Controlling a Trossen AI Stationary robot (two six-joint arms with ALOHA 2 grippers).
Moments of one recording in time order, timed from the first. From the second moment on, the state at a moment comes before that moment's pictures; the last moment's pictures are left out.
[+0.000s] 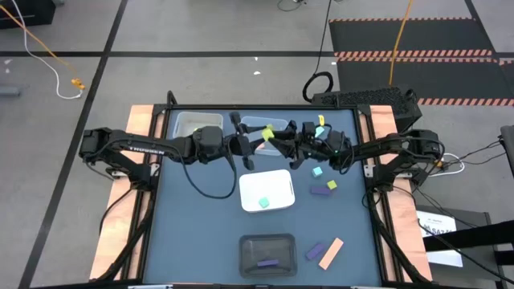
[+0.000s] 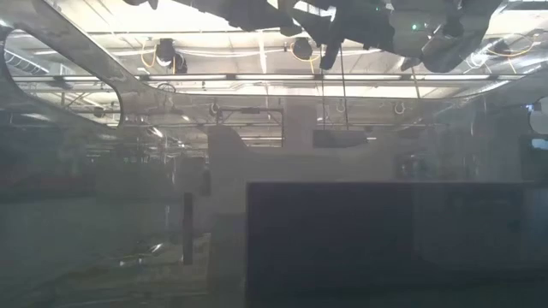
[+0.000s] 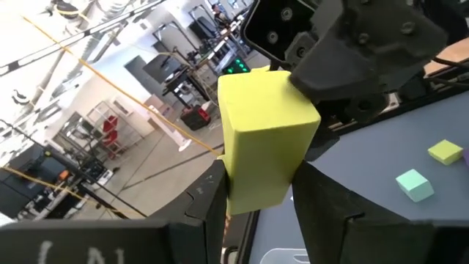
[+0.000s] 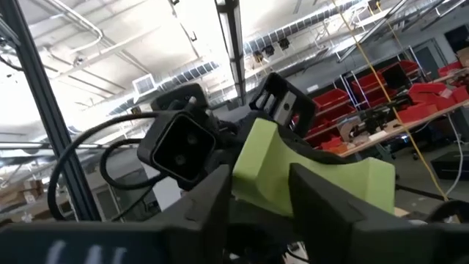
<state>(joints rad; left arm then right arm) 0.05 1.46 1.02 0.38 -0.34 0.64 -0.13 1.51 0.62 1.30 -0.04 0.47</state>
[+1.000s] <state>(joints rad) 0.05 1.45 1.02 0.39 -0.51 0.62 -0.27 1.10 0.62 0.41 0.05 0.18</state>
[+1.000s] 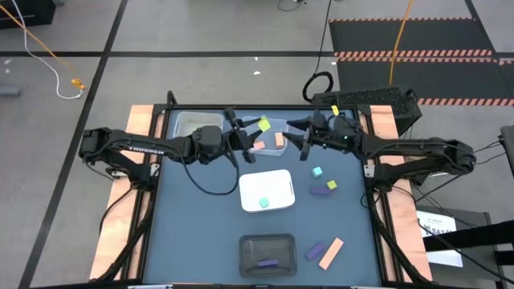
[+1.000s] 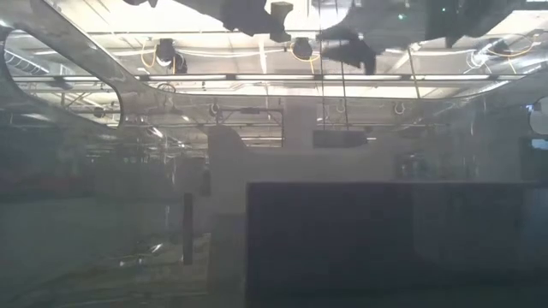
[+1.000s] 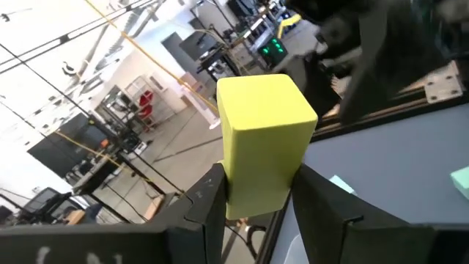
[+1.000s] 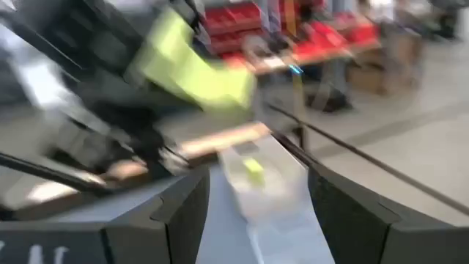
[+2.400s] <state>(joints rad) 0.43 1.40 1.02 -1.04 -0.50 -0.38 -0.63 1.19 0.32 0.18 0.15 0.46</state>
